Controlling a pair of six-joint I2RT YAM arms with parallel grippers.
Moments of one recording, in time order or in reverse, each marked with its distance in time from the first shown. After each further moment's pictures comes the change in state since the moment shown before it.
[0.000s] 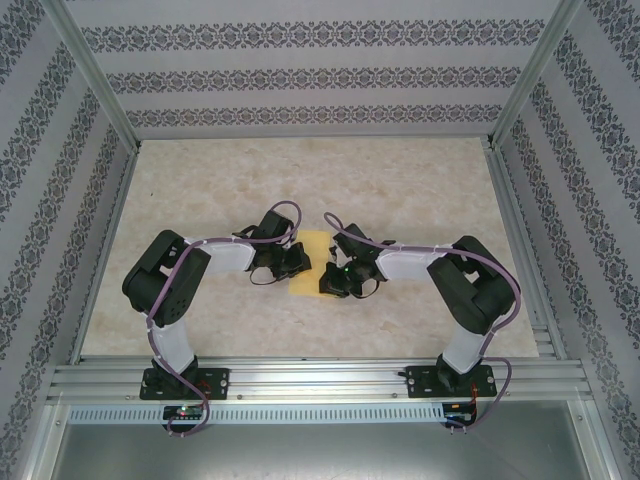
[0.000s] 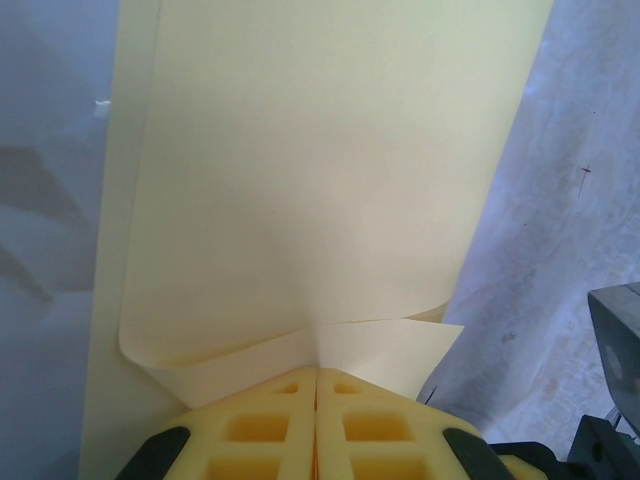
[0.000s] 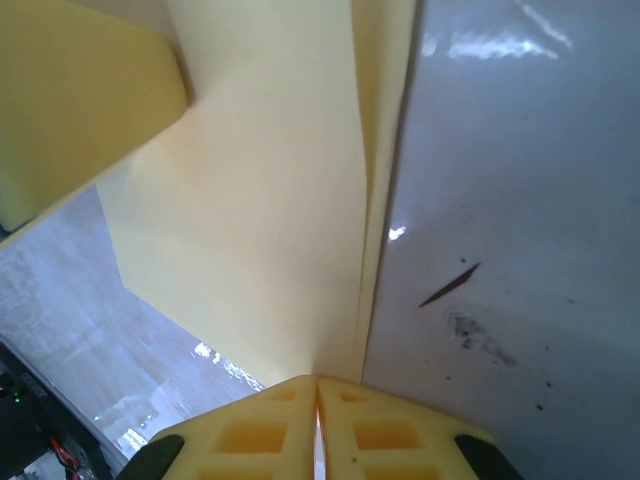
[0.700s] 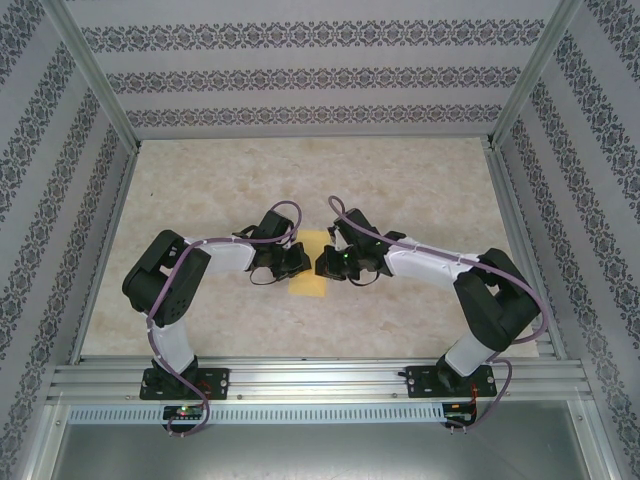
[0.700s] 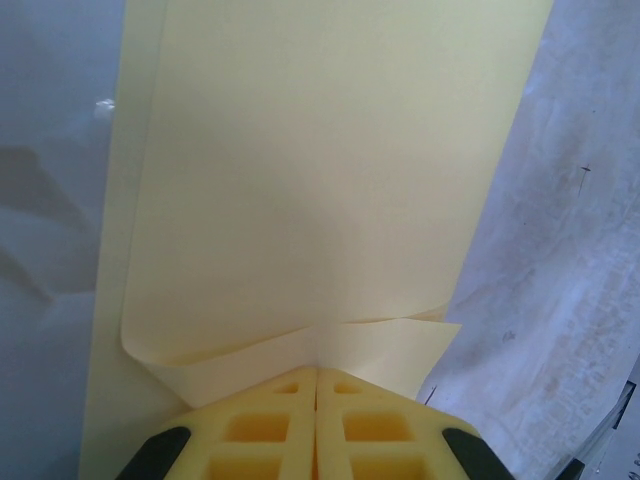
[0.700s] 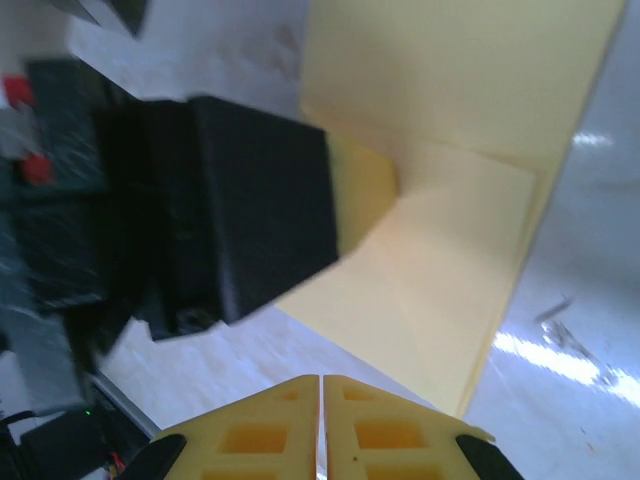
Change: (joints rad) left arm 0.000 0.000 0.000 0.000 0.001 0.002; right arm 0.004 -0.140 0.077 -0.039 0.073 0.000
